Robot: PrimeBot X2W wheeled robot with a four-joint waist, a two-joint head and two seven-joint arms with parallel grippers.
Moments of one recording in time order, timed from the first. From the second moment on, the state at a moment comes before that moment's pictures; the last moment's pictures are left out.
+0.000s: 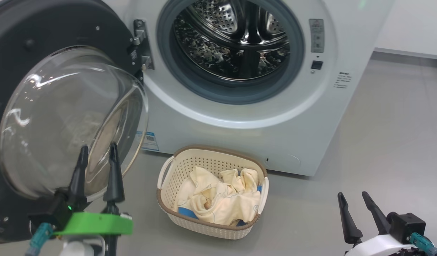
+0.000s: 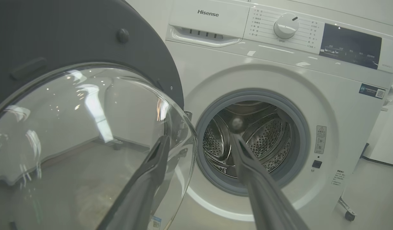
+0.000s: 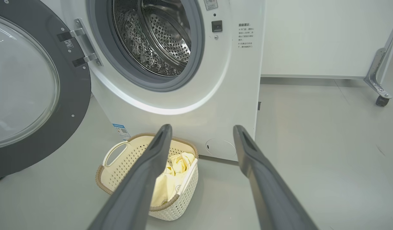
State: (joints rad) left arm -0.14 0.04 -0.18 0.03 -0.34 -0.08 -0.26; right arm 0.12 -0.09 0.09 0.24 0.29 0.12 -0.26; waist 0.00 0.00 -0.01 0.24
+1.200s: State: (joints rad) left arm 0.06 0.05 -0.08 0.22 -0.36 -0.08 -0.26; right arm 0.12 -0.11 0.05 0.20 0.28 0.12 -0.26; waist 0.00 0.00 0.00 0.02
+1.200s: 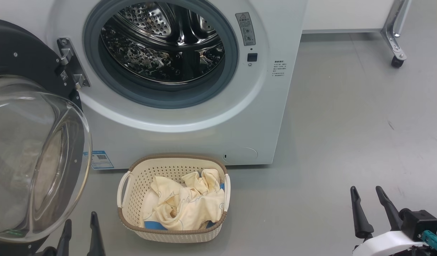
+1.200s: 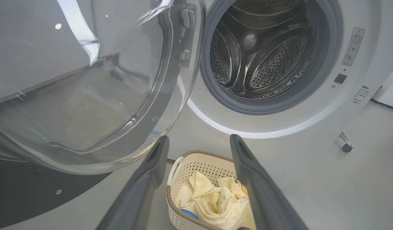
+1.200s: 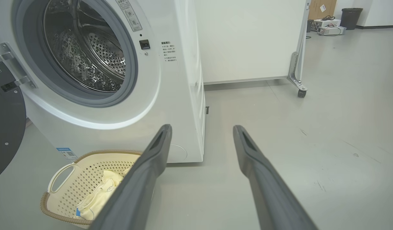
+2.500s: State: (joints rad) left arm 0.06 0.04 -0.07 0.20 -0.30 -0.09 -0.26; right arm 0.14 -0.11 0.04 0.21 0.28 0.12 -0.26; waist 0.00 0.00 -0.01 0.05
